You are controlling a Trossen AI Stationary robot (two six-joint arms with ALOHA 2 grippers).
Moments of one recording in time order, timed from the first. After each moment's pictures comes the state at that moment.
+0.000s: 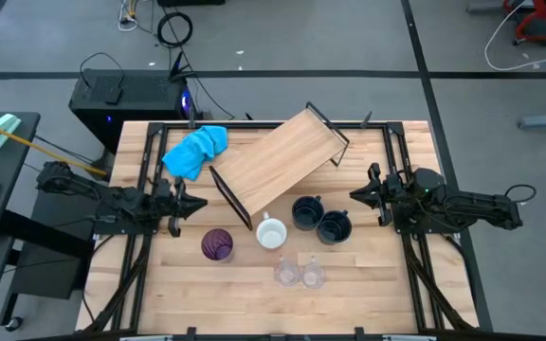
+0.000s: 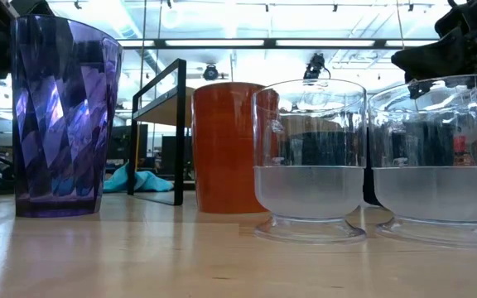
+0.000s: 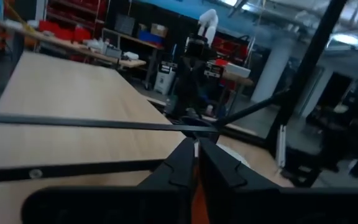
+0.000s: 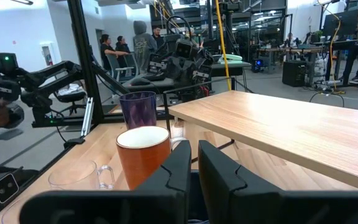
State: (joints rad) left arm -0.35 0.22 0.01 0.31 -0.48 -0.27; right arm -0.16 0.01 0.05 0.01 -0.22 0.08
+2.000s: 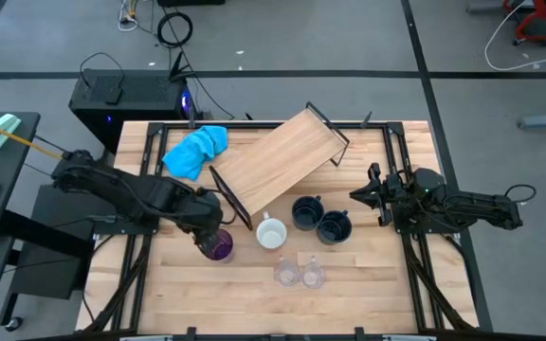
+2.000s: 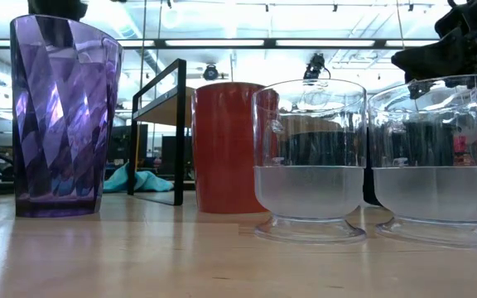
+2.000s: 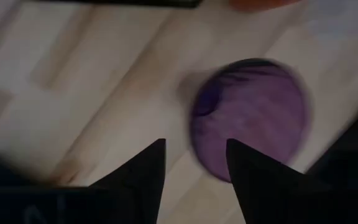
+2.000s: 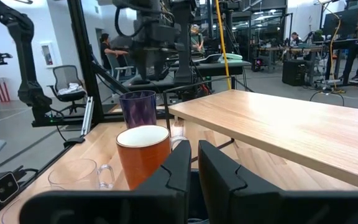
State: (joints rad) left arm -0.32 1.40 1.35 -1.30 -0.04 -1.01; right arm -0.16 0.01 0.05 0.00 -0.22 0.08
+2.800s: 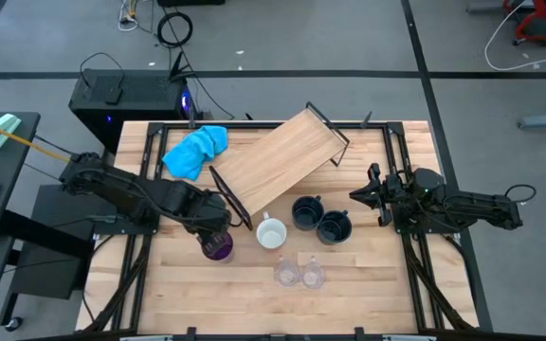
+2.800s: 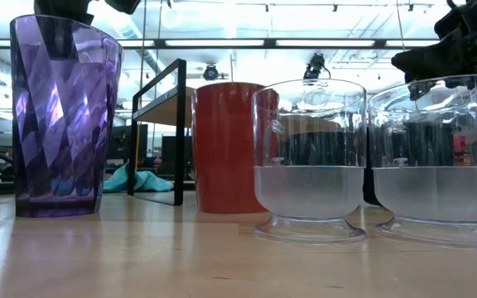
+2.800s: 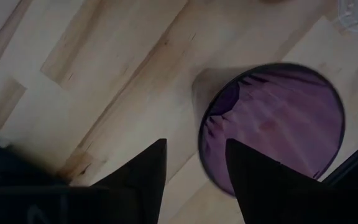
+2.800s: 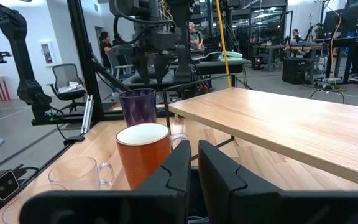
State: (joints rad) left arm -0.31 1.47 1.36 -1.30 -0.03 -1.00; right arm -0.16 0.01 0.05 0.00 -0.22 0.08
